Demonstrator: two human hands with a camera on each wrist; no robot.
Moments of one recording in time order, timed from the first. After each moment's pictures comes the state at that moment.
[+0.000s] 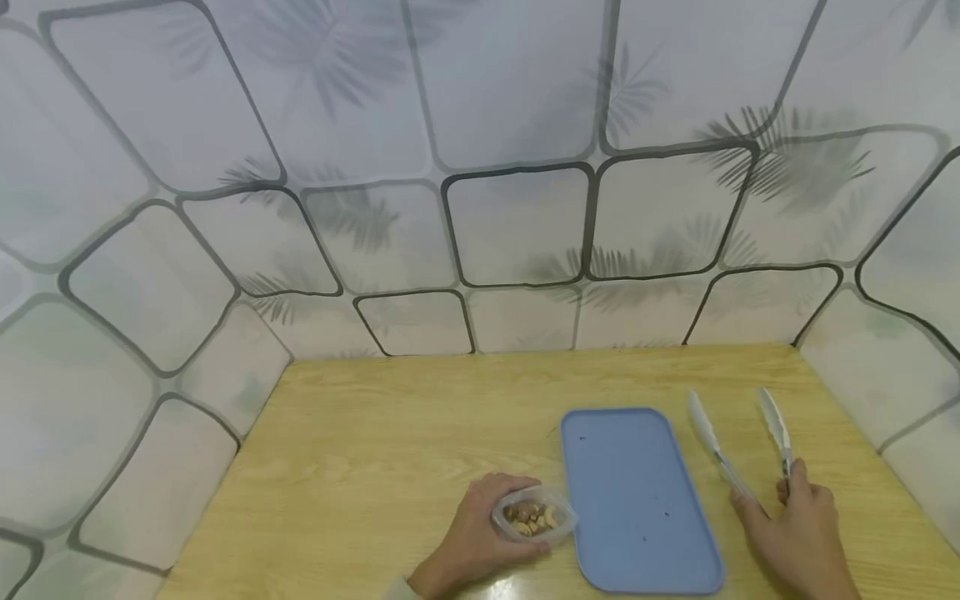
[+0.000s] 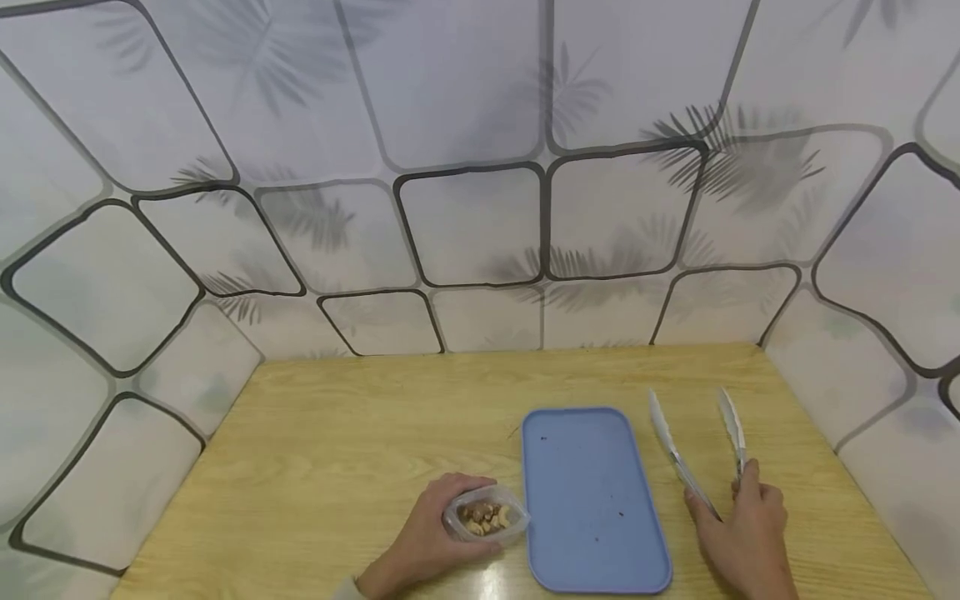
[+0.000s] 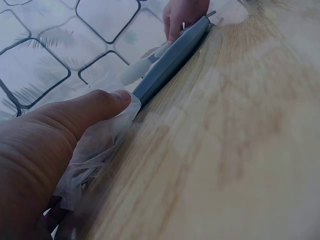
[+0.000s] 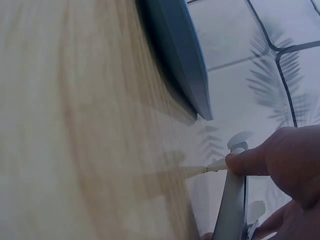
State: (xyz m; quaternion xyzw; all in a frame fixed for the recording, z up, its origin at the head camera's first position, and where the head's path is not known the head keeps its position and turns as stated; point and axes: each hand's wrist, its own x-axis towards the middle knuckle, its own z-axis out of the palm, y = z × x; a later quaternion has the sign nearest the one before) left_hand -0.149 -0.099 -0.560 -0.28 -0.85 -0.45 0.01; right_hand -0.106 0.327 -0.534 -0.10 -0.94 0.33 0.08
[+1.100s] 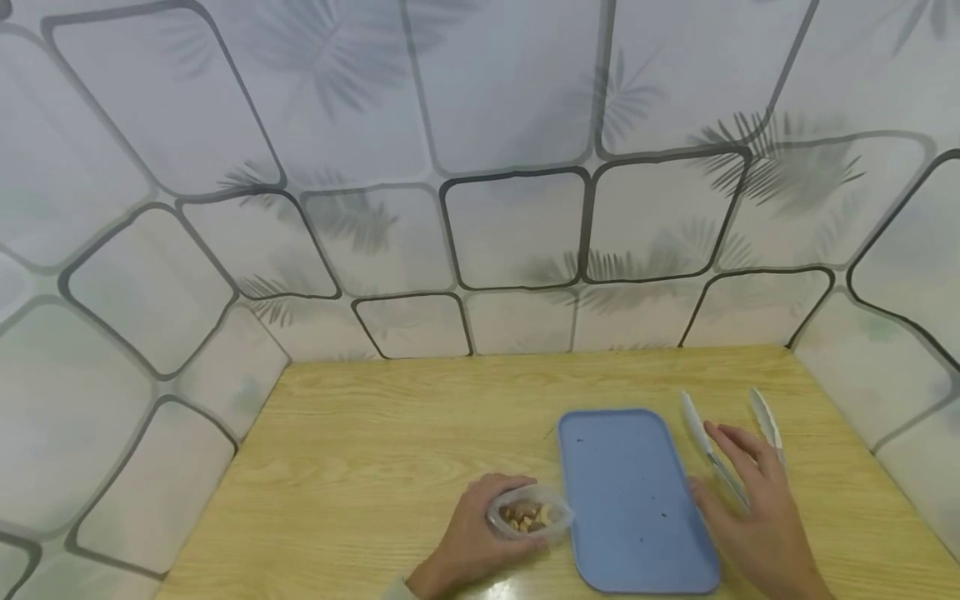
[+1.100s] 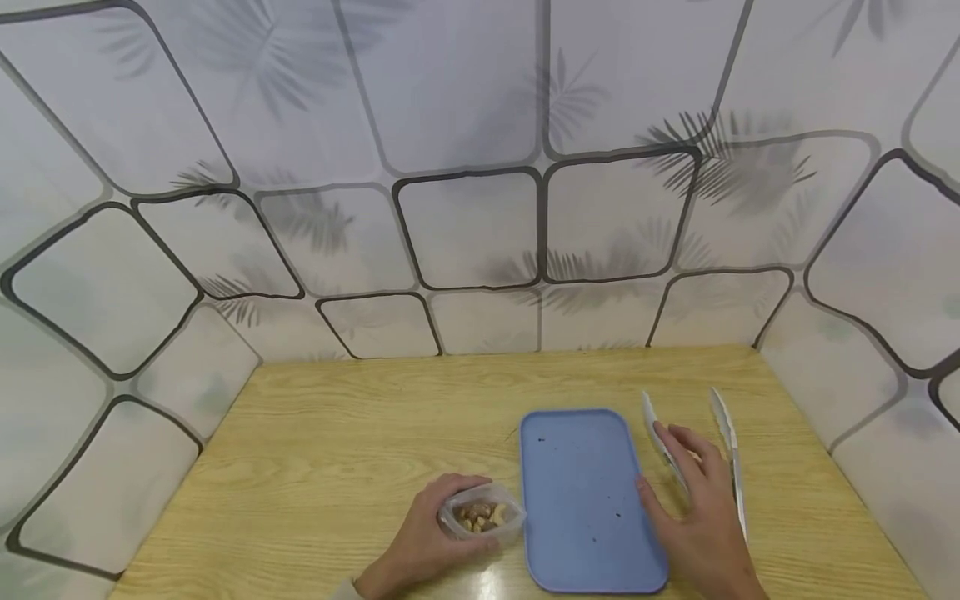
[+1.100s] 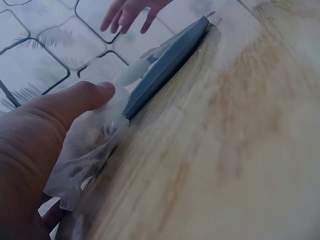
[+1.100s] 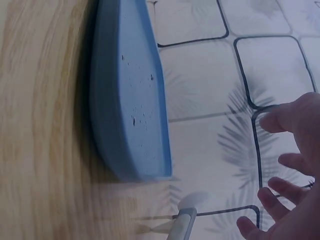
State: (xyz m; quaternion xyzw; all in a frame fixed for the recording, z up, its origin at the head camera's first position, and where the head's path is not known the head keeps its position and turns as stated) left_hand -0.147 -0.098 -0.558 -0.25 -0.84 -0.49 0.00; right_hand -0.100 0.263 -0.499 0.06 -0.87 0.40 0.29
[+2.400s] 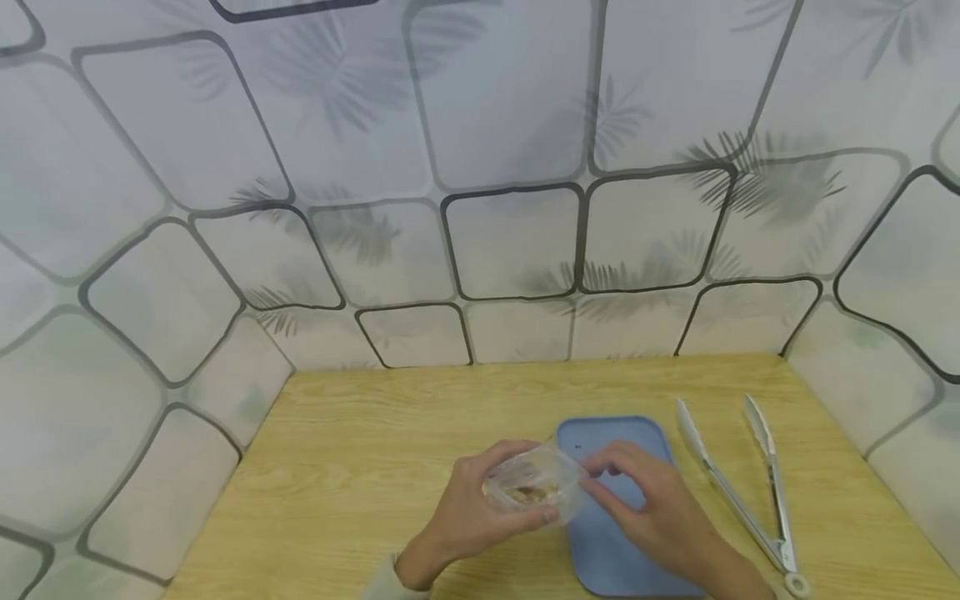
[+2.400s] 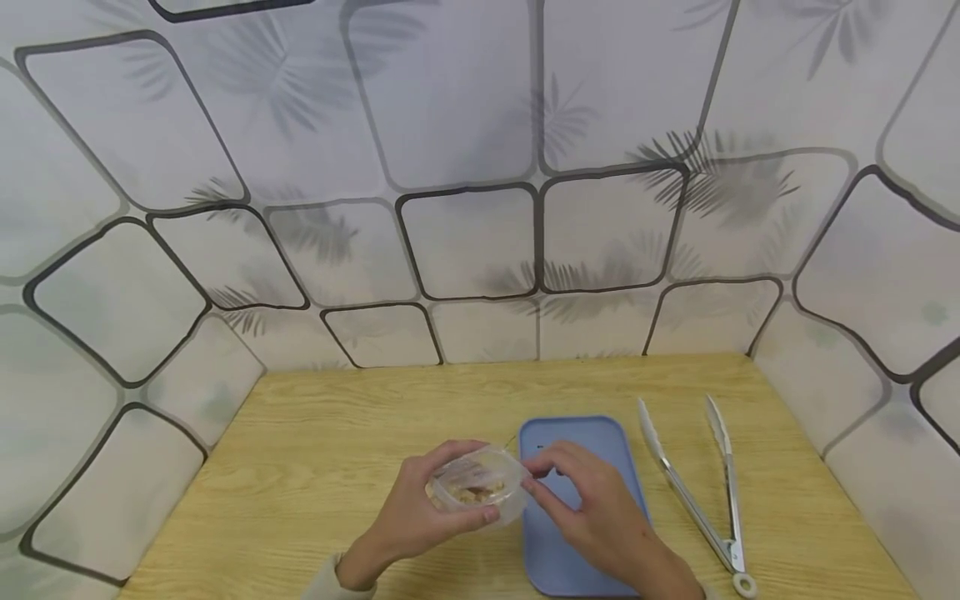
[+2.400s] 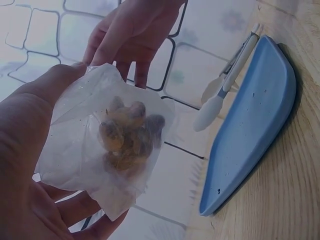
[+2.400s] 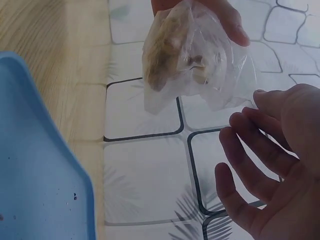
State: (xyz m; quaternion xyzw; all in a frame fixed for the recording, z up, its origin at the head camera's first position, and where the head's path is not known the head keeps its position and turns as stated) left_hand -0.152 -0.084 -0.460 -0.37 -0.76 -0.54 0.06; right_hand -0.120 0.178 -0.442 0.33 -0.79 0.44 0.27
